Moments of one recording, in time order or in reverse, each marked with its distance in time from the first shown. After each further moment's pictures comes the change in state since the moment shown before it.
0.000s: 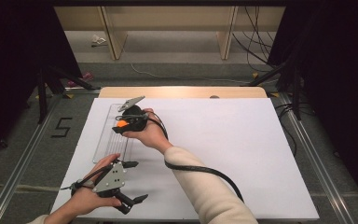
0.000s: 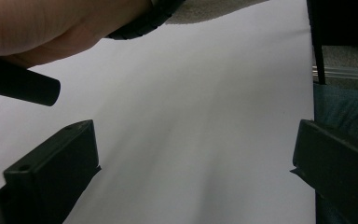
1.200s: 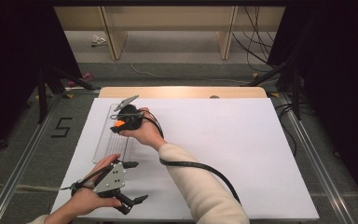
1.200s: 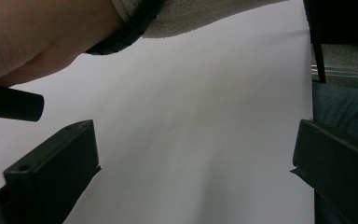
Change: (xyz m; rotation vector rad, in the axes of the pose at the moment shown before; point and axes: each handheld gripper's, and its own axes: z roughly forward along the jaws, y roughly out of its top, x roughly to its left) left arm -0.001 0.000 0.000 0.003 -0.002 0.003; right arm -0.006 0.004 0.022 0.053 -0.006 0.004
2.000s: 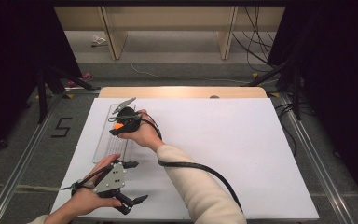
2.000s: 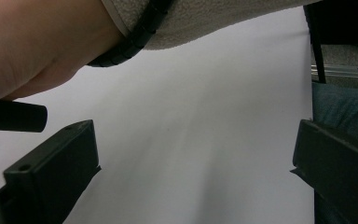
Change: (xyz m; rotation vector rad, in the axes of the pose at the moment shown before) left arm 0.000 0.000 0.000 -0.001 0.000 0.000; right arm 0.003 -0.004 0.011 0.032 0.003 -0.005
